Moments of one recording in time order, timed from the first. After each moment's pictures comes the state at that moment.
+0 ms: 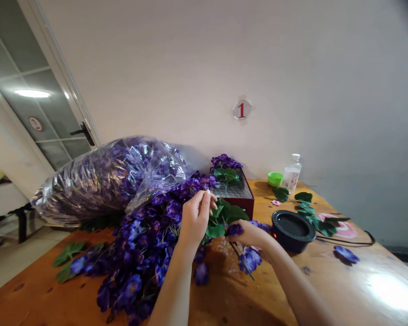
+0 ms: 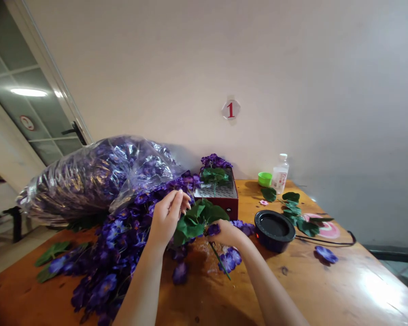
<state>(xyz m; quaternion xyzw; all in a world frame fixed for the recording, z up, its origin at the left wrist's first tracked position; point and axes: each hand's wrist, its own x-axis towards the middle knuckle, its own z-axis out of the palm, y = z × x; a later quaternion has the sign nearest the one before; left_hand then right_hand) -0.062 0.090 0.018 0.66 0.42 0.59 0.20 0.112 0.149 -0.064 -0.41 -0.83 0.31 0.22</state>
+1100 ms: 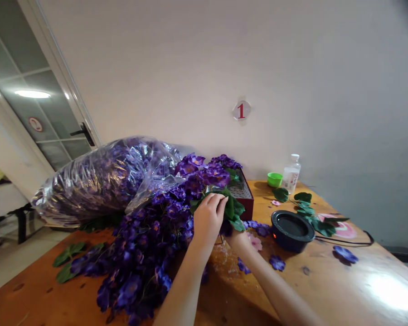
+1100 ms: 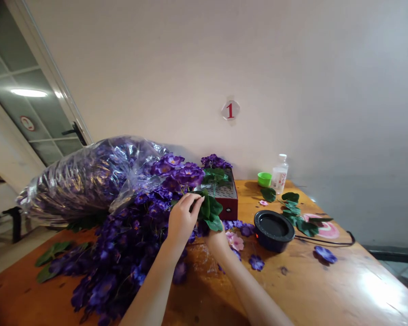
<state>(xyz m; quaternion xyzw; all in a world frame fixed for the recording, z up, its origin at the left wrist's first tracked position) -0.037 0.113 -0.006 0.72 0.48 0.50 -0.06 0.072 0.150 -0.110 -0.44 -0.78 0.23 0.39</state>
